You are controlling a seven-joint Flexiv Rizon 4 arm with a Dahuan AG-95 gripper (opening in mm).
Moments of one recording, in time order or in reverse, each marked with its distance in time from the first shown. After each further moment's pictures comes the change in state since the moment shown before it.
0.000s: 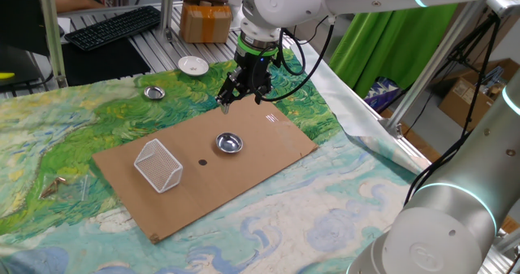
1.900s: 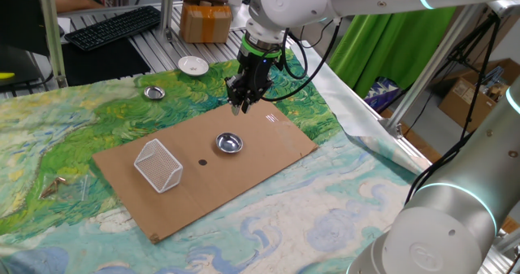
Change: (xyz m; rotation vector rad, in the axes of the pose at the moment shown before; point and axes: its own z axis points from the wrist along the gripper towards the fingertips) arm 0.001 0.002 0.001 -0.048 -0.022 0.061
